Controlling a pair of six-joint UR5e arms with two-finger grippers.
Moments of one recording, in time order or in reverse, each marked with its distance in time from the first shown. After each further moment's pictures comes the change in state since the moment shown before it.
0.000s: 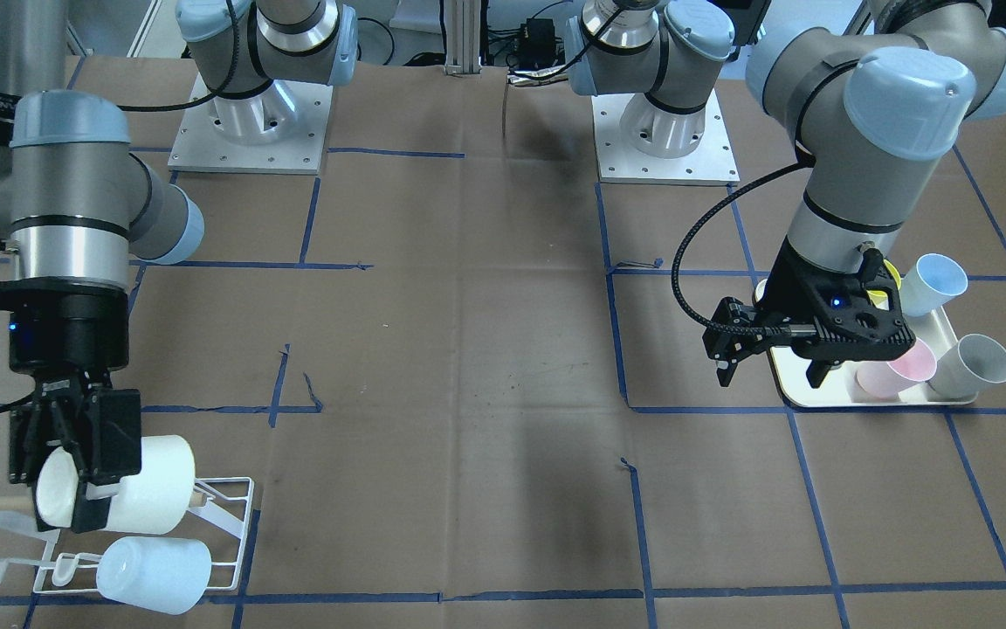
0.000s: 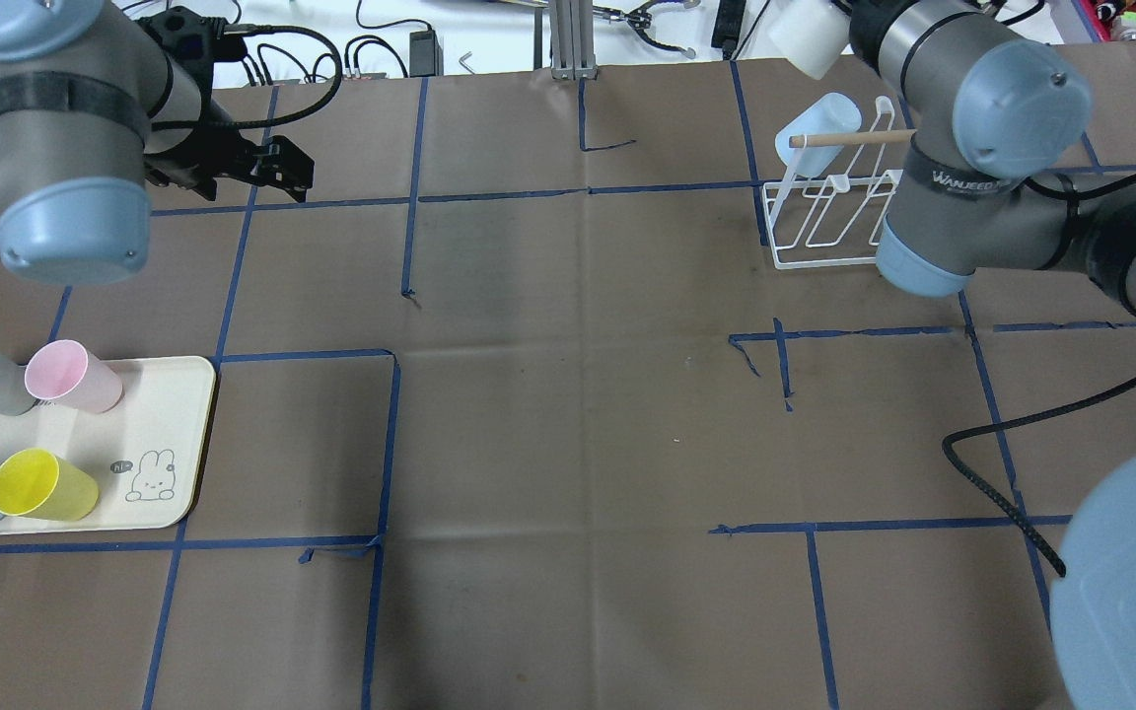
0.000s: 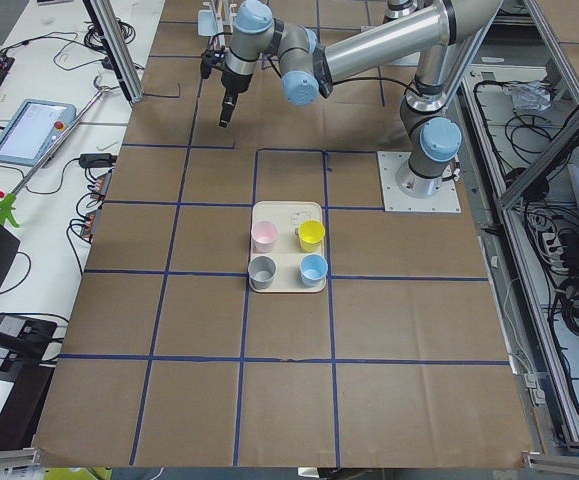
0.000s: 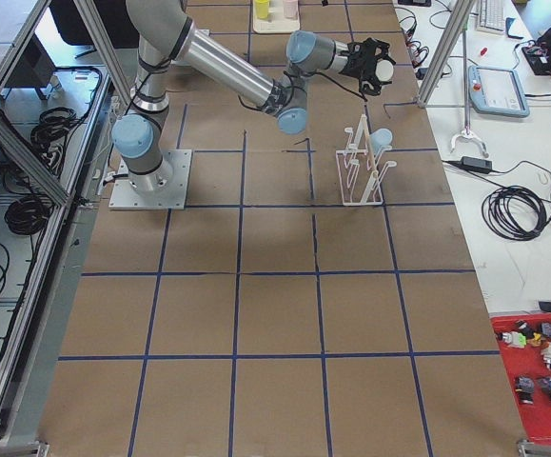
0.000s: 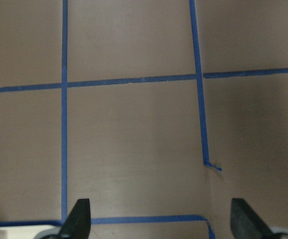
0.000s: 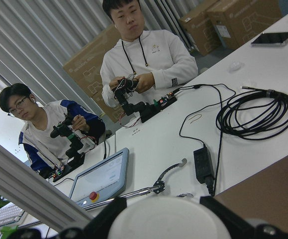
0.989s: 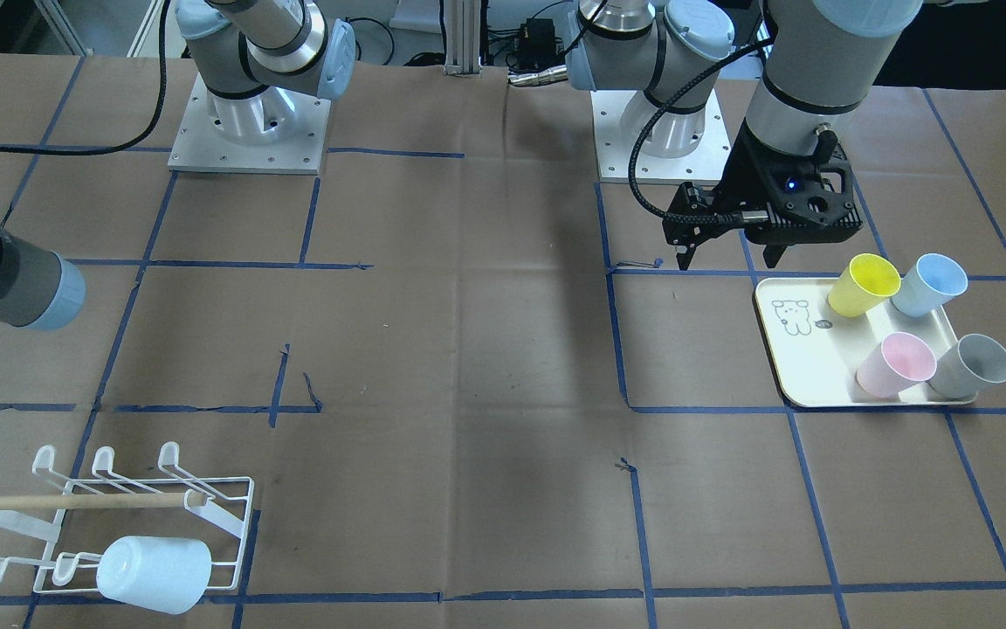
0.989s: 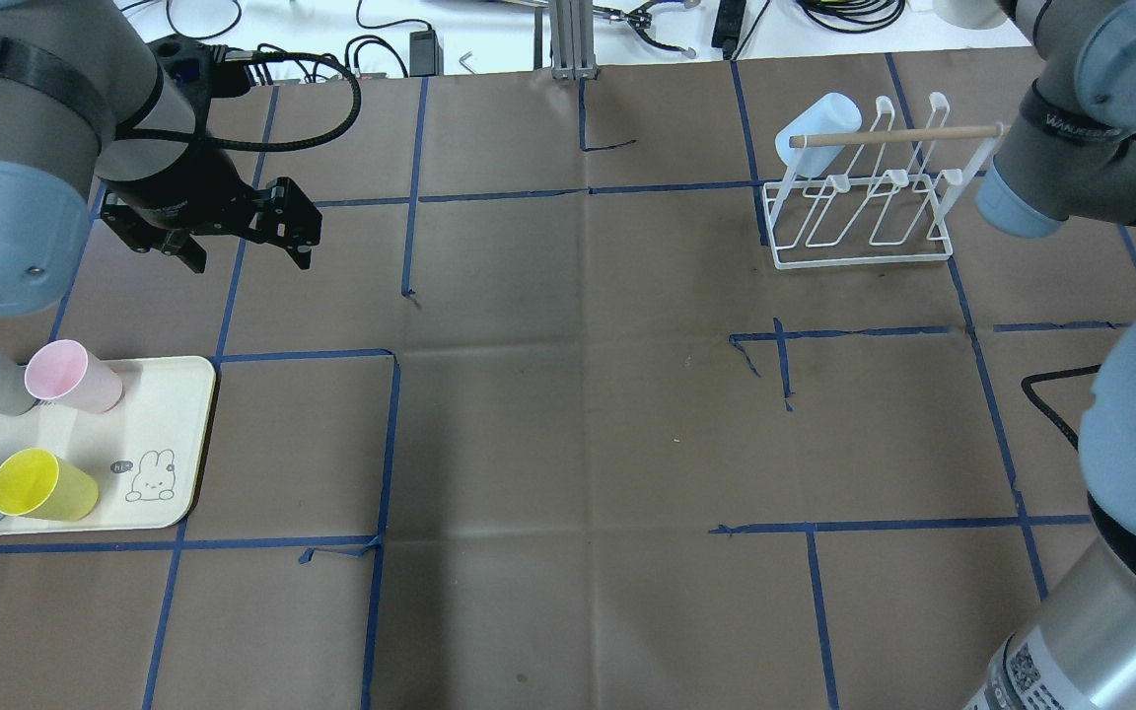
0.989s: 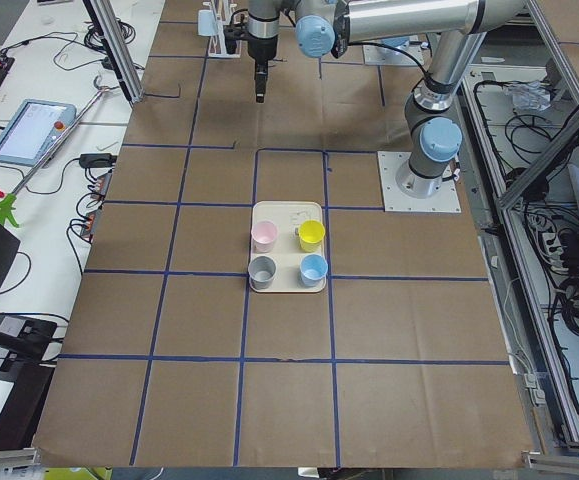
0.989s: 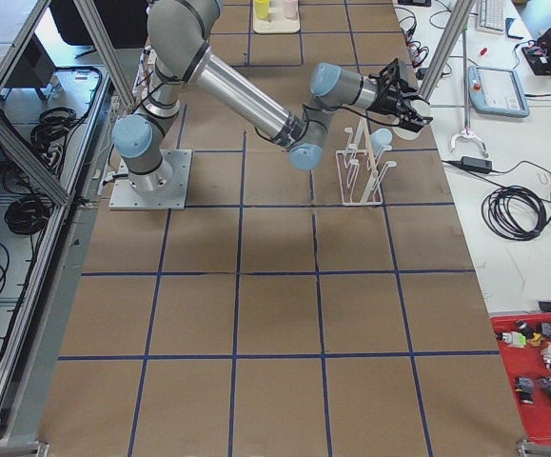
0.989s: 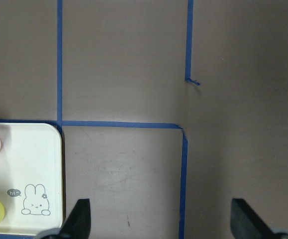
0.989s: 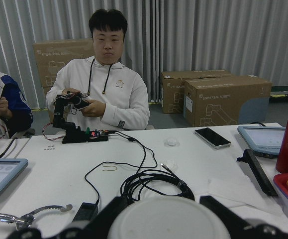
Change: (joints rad) left arm -0.048 0.180 -0.035 -0.297 0.001 -0.083; right arm -0.160 0.156 -0.154 -0.084 0.009 -0.539
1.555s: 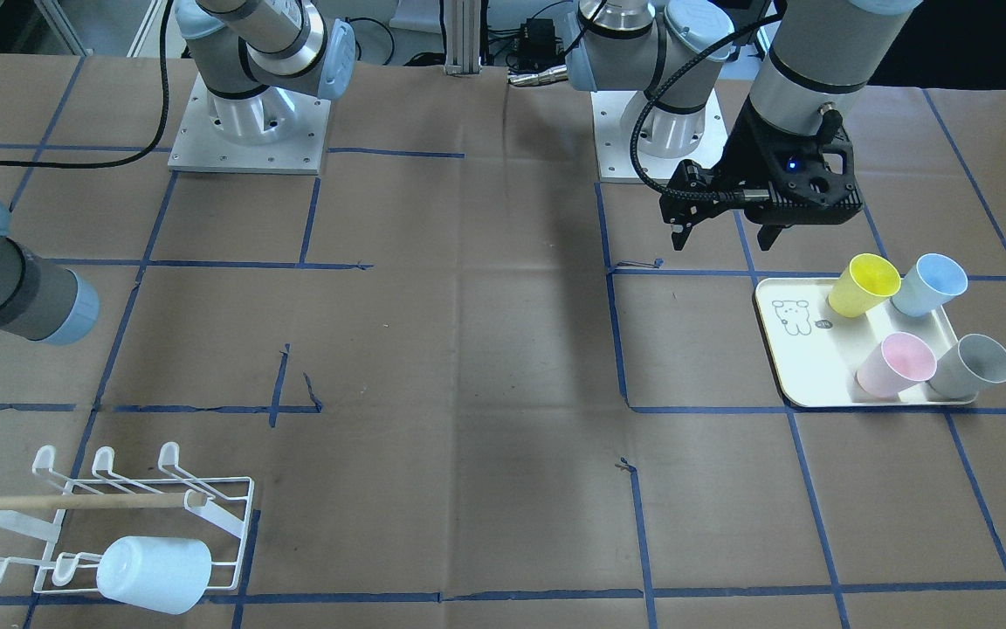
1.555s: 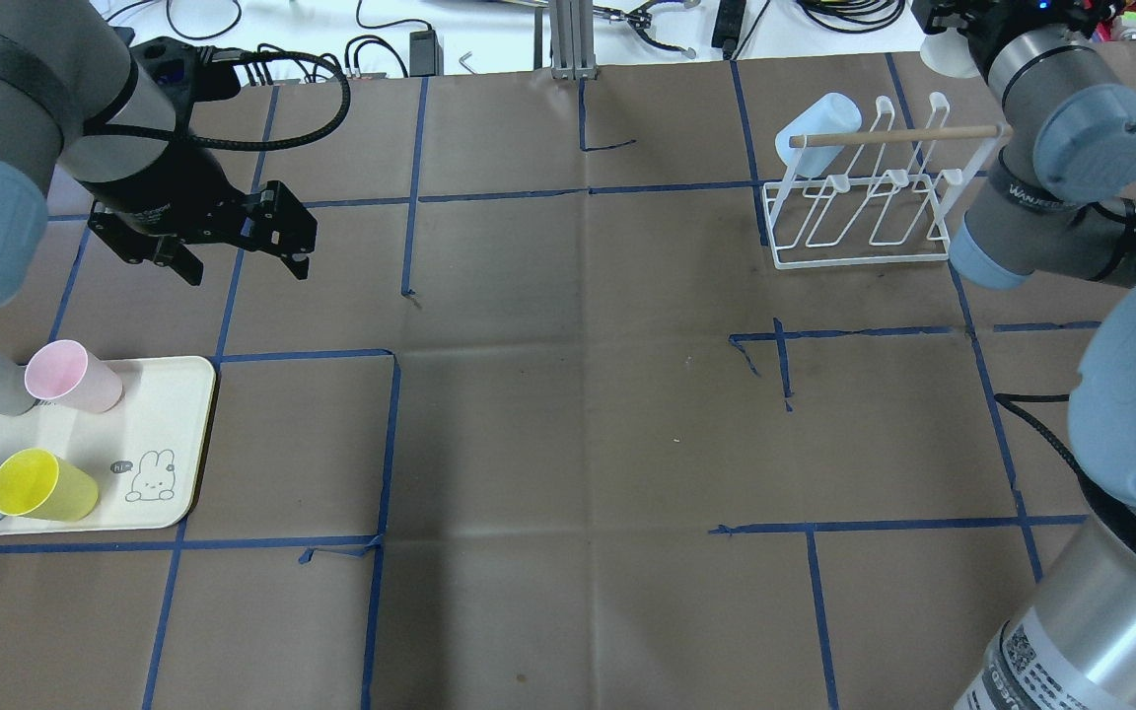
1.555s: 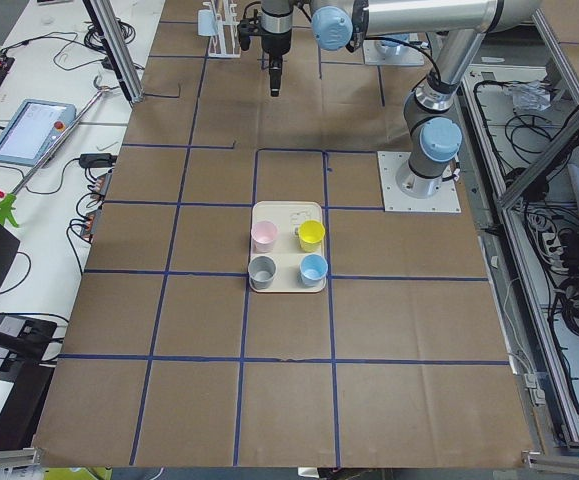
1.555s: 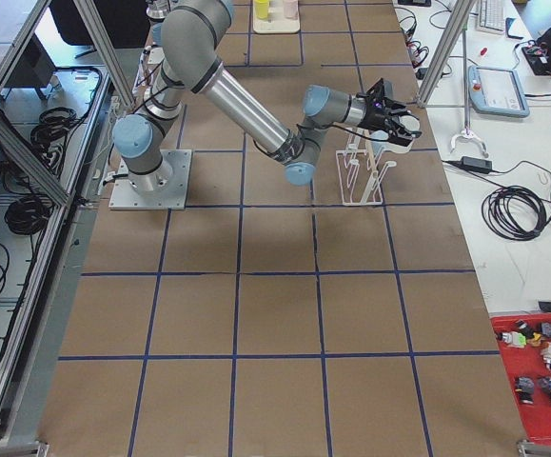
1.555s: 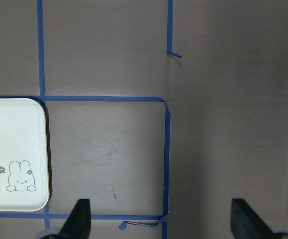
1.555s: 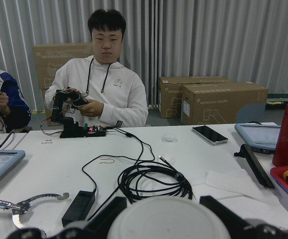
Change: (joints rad) left arm 0.009 0.008 0.027 -0.070 -0.028 0.009; right arm -0.004 0.032 0.124 -0.177 -0.006 -0.009
